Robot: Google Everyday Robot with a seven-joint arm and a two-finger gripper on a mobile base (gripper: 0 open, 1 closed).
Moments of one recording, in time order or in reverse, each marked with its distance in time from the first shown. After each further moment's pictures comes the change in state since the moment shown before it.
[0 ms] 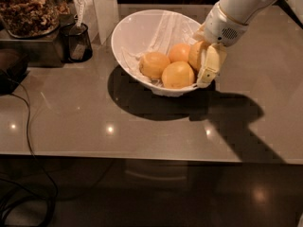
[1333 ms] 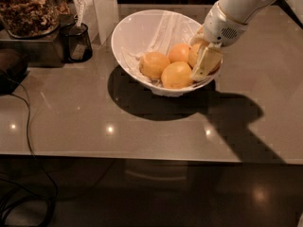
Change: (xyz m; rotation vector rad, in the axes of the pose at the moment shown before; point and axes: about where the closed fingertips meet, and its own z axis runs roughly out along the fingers) arm 0.000 0.000 0.000 0.000 0.000 0.000
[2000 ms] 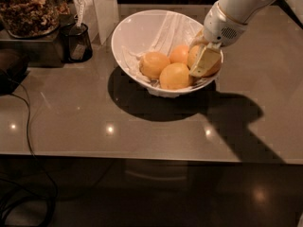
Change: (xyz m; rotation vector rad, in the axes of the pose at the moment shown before) arm 0.000 0.000 0.000 0.000 0.000 0.000
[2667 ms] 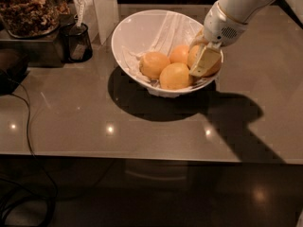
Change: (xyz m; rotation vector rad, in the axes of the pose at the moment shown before) arm -0.001 0.000 -0.001 0.000 -0.001 -0.001
